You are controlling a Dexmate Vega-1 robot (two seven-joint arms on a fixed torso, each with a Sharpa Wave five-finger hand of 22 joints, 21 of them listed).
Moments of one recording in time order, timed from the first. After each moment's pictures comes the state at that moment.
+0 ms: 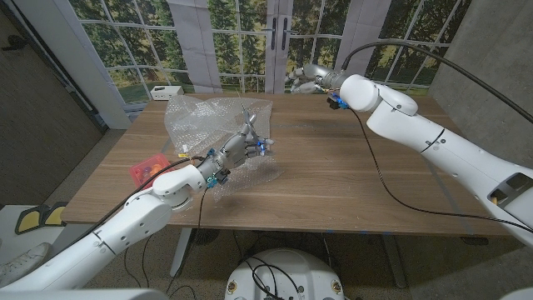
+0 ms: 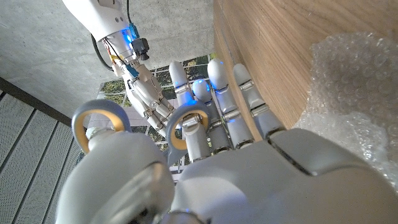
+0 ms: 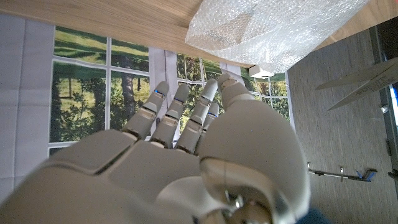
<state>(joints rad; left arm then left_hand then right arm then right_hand) 1.15 0.83 0.36 -1.96 -0.83 -0.03 -0.14 0.52 -0.12 -0.33 0.13 0.45 1.13 0.10 0.21 0.40 0.65 -0.04 1.18 1.07 0.75 -0.08 1.01 1.02 0.48 0.08 0.67 0.27 -0.41 -0.74 -0.76 -1.94 -0.24 -0.47 0.23 1.03 0.14 0.28 -0.15 0.27 0.40 -0.16 0.22 0.20 0.60 -0.21 0.57 0.37 0.44 -0.05 0.19 0.63 0.40 0.06 0.21 0.19</state>
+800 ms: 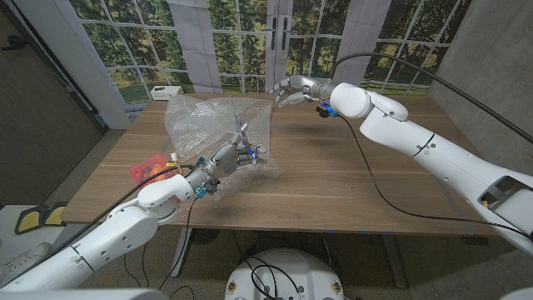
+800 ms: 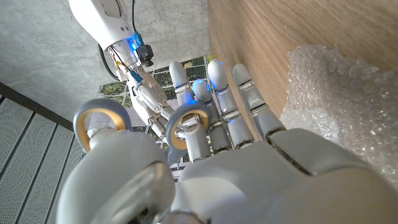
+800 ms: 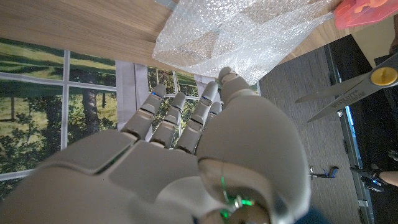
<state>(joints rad) 1.27 0.90 0.30 -2.00 -0.84 -0.08 -0.14 0.53 -0.11 -0.33 0.13 0.45 1.13 0.10 0.21 0.40 0.65 -0.04 1.18 1.07 0.74 -0.08 1.02 1.01 0.48 0.07 0.66 0.27 -0.42 -0.70 -0.78 -1.91 -0.23 -0.37 0.27 1.08 0.11 0.25 -0.16 0.24 0.43 -0.19 0.23 0.20 0.64 -0.22 0.46 0.28 0.31 -0.04 0.19 0.58 0.34 0.10 0.20 0.19</state>
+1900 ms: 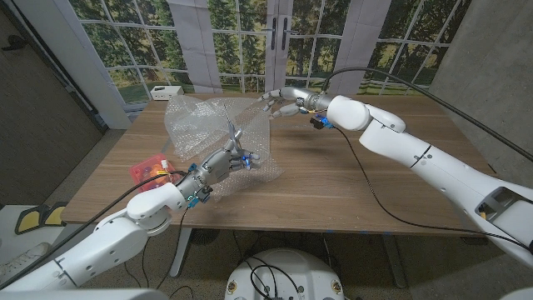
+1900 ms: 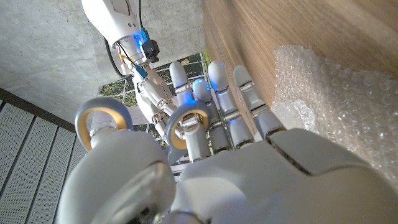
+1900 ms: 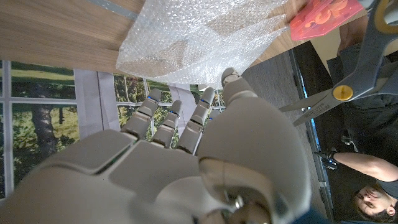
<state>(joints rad) 1.39 0.94 0.23 -2.04 -0.81 -0.14 -0.11 0.53 -0.10 -0.34 0.14 0.44 1.12 0.09 0.20 0.38 0.64 -0.05 1.17 1.06 0.71 -0.07 1.02 1.00 0.47 0.07 0.65 0.27 -0.49 -0.68 -0.76 -1.85 -0.20 -0.16 0.26 1.05 0.12 0.21 -0.13 0.18 0.31 -0.21 0.19 0.20 0.59 -0.22 0.32 0.22 0.20 -0.04 0.20 0.49 0.26 0.11 0.19 0.18</state>
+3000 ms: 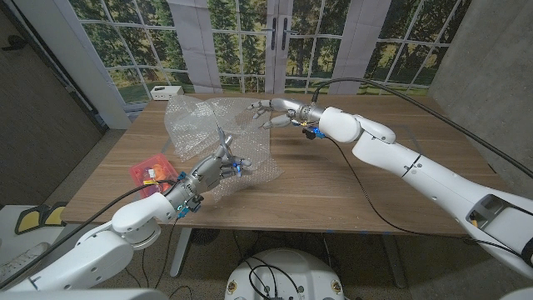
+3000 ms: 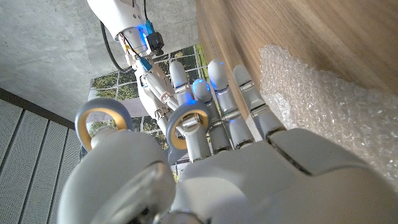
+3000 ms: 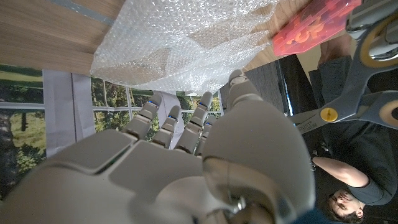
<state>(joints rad) 1.54 0.96 0.12 -2.09 -0.81 -0.15 -0.07 0.53 -0.10 -0.33 0.14 0.43 1.13 0.10 0.21 0.38 0.66 -0.04 1.18 1.06 0.73 -0.08 1.04 1.00 0.48 0.07 0.65 0.27 -0.52 -0.64 -0.79 -1.81 -0.28 -0.07 0.24 0.99 0.11 0.17 -0.12 0.18 0.21 -0.17 0.20 0.20 0.55 -0.22 0.26 0.25 0.12 -0.04 0.22 0.47 0.21 0.05 0.19 0.18</state>
